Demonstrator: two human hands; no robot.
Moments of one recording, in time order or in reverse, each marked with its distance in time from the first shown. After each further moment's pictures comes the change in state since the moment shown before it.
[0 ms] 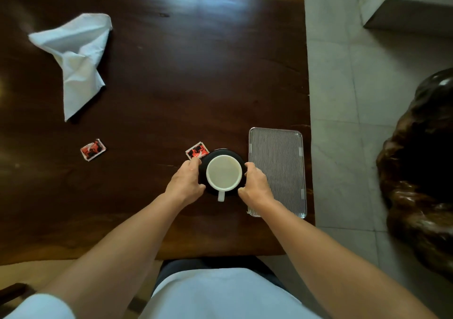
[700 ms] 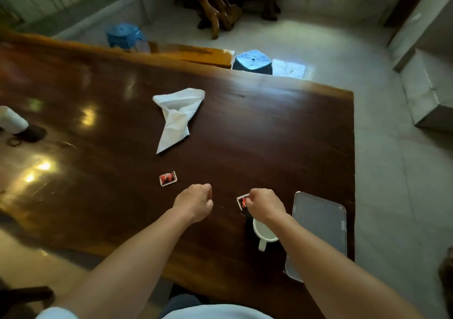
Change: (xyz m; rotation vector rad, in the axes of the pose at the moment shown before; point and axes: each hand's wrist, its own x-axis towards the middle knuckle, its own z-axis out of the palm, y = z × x) left_hand -0.080 -0.044 -0.130 0.139 0.197 -0.098; right_hand -0.028 -0.147 -0.023 -0.342 -0.026 -0.357
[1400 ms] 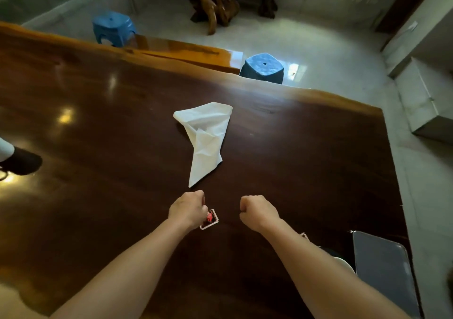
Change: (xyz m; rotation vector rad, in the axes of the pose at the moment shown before) left_hand 0.144 -0.202 -0.086 -0.089 -0.038 -0.074; right_hand 0.140 -0.212 0.039 -0.173 -0.129 0.012
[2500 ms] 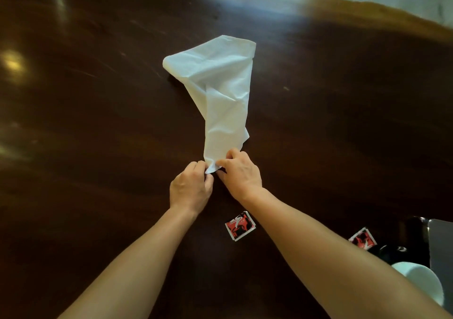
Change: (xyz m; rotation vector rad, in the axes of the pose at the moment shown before) left_hand 0.168 -0.087 0.045 -0.074 0.212 0.127; right_hand 0.203 -0.096 0.071 0.029 0.169 -0.102
